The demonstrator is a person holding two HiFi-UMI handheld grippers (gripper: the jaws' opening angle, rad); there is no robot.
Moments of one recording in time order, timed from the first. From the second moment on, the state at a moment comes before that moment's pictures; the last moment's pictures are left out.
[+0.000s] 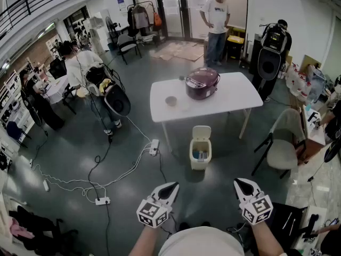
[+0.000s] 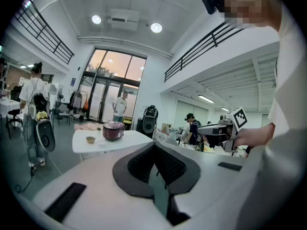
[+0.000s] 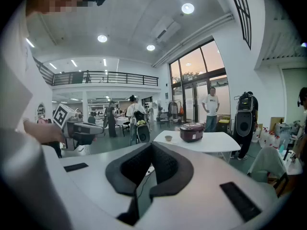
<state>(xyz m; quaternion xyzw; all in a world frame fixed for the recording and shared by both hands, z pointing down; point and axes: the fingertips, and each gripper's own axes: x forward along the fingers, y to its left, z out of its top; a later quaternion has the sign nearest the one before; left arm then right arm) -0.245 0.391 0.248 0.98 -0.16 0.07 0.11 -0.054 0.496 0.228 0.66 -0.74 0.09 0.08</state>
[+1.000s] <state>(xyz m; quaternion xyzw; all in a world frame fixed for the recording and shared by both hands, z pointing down) -0.235 0.402 0.257 0.98 -0.17 0.08 0.12 -0.045 0.501 0.227 0.66 -0.74 0.08 0.09</state>
